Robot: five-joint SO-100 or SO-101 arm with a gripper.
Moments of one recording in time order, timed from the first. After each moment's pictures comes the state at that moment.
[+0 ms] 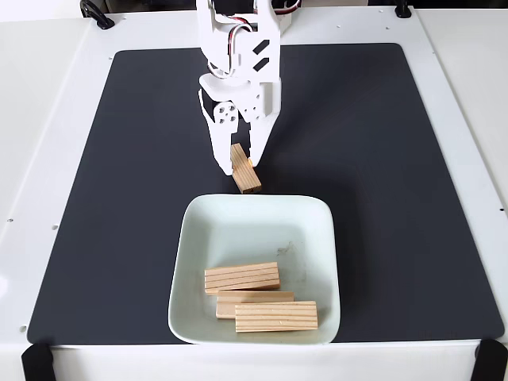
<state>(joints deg) -7.3 77.6 92.7 58.4 67.2</state>
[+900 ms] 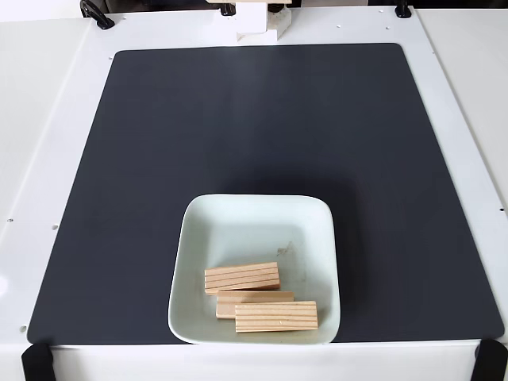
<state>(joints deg) -9.8 125.5 96.2 58.4 14.1</state>
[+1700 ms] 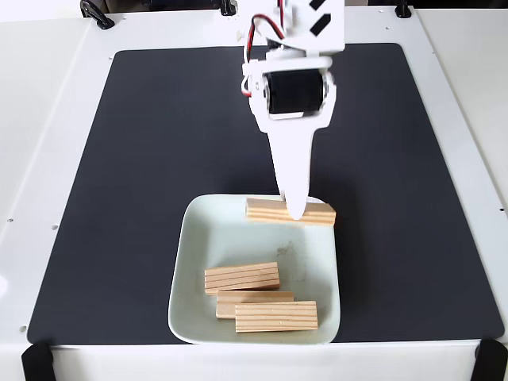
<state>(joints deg) -14.6 56.6 42.1 58.4 -0.1</state>
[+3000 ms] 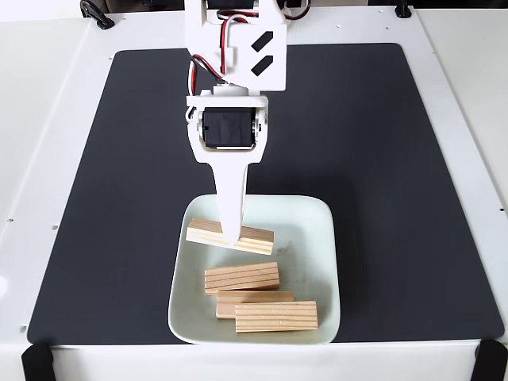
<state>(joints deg) -7.9 49.9 35.9 58.1 2.9</state>
